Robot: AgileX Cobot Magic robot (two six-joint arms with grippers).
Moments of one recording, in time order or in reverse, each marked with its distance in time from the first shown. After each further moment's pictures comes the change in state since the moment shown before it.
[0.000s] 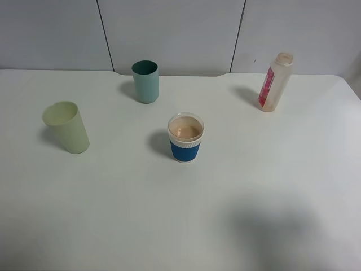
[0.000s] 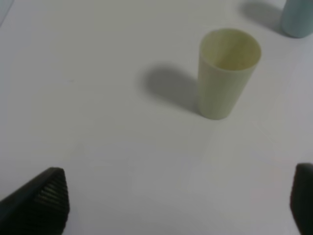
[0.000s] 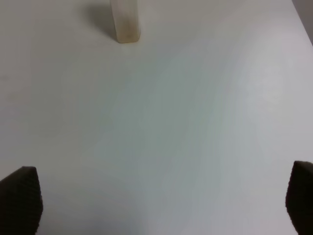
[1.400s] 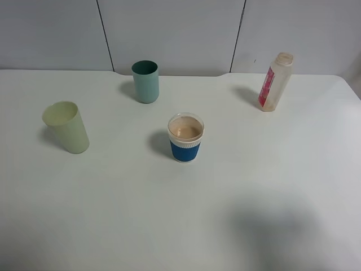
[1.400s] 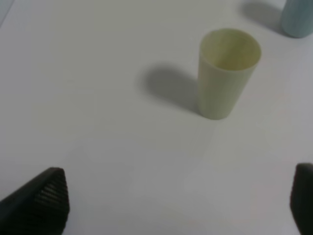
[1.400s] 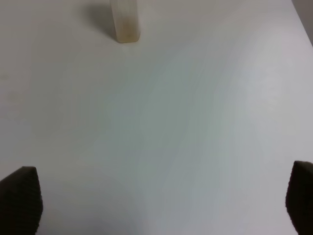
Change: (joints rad) left arm 0.000 0.000 0.000 0.000 0.000 0.000; right arm 0.000 0.000 0.000 0.000 0.000 -0.003
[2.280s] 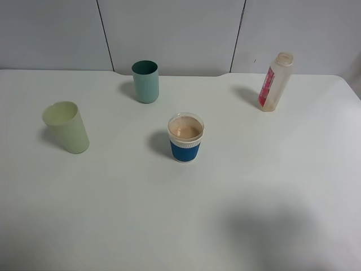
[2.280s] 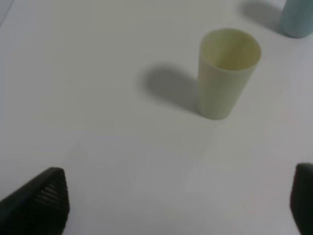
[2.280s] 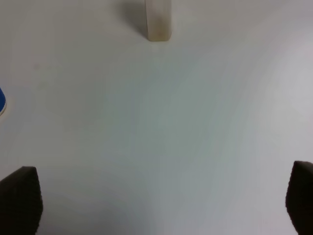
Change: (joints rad) left arm 0.000 0.000 0.000 0.000 0.000 0.000; right arm 0.101 0.000 0.000 0.007 0.000 -0.001
